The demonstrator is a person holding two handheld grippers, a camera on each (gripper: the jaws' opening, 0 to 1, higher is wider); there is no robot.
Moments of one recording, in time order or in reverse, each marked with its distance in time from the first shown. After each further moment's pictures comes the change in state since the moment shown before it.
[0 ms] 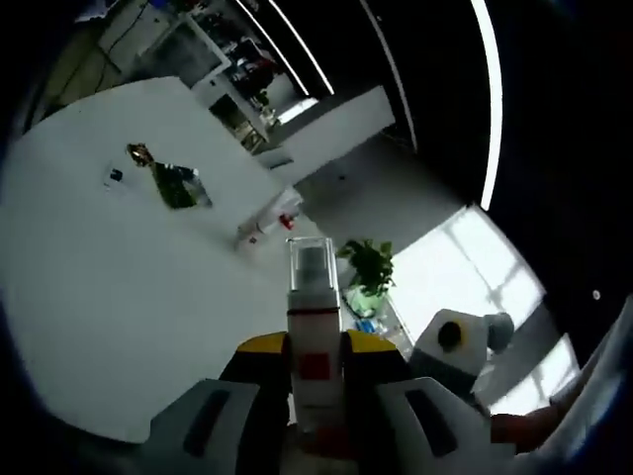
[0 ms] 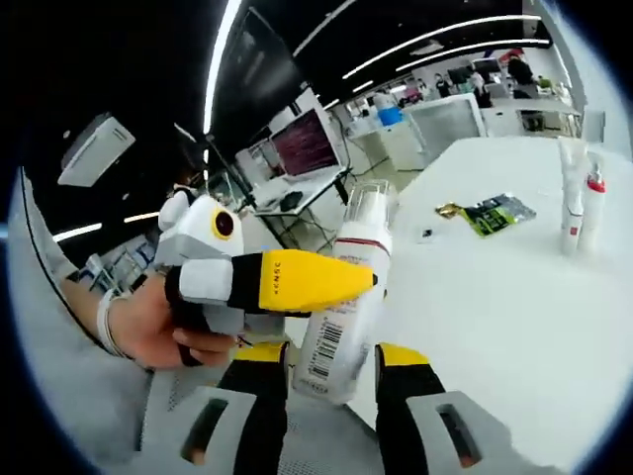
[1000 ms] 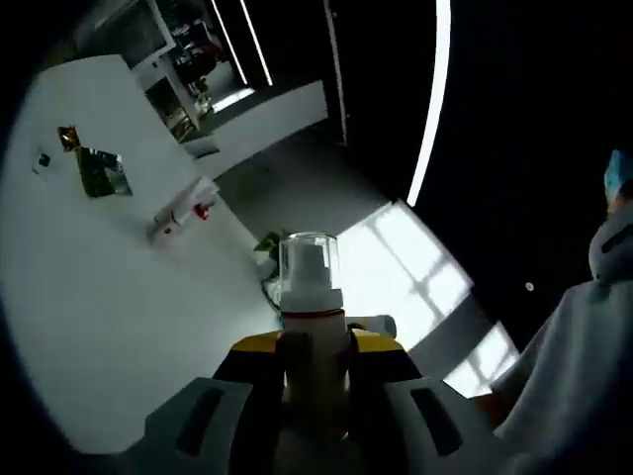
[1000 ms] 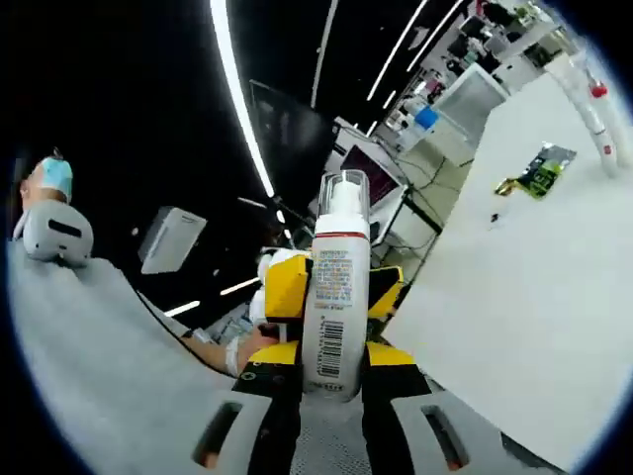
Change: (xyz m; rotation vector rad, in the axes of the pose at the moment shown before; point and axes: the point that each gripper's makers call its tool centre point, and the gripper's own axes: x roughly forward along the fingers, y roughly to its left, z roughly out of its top) left arm -0.010 -0.079 -0.005 -0.068 0.033 -0.444; right arm -0.068 0.051 0.025 0.408 -0.194 0.631
